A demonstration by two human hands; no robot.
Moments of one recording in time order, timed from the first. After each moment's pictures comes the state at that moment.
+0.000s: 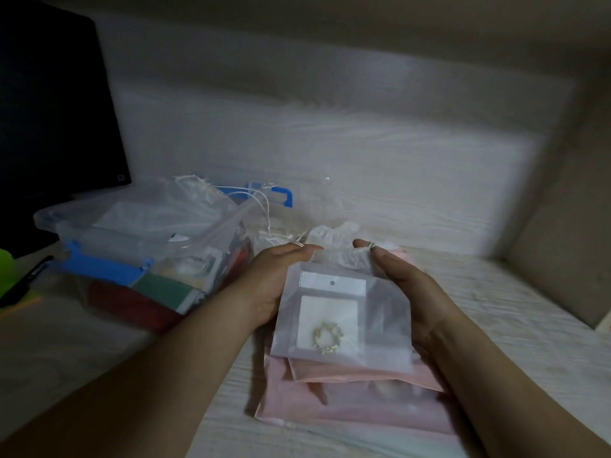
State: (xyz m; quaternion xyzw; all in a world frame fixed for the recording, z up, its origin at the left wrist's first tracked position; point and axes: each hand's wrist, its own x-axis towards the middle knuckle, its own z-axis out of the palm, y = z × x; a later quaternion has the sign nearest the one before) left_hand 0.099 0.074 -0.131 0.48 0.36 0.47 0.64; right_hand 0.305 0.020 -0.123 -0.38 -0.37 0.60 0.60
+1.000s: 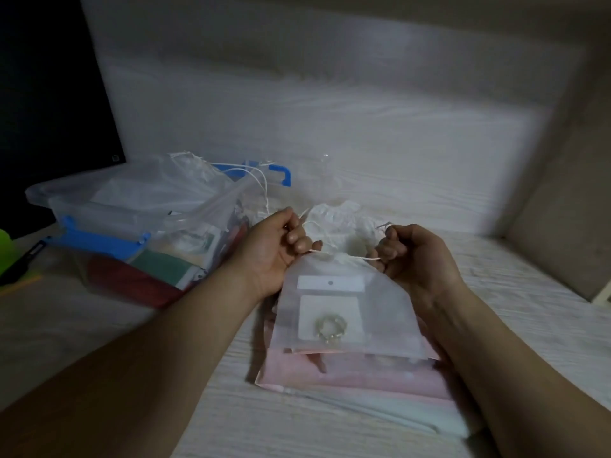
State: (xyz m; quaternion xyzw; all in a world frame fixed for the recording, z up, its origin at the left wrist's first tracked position) left_hand 0.103 0.070 -0.122 0.31 0.26 0.50 0.76; right_hand 0.304 0.020 -0.116 -0.32 -0.22 0.64 0.66
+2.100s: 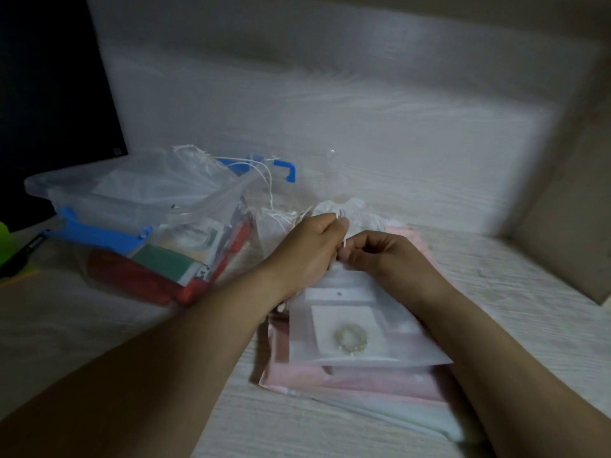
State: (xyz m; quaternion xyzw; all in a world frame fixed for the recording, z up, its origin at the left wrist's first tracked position) left_hand 0.128 0.068 -0.132 0.69 0.35 0.44 0.45; right_hand 0.287 0.021 -0.127 -0.49 -0.60 0.40 0.49
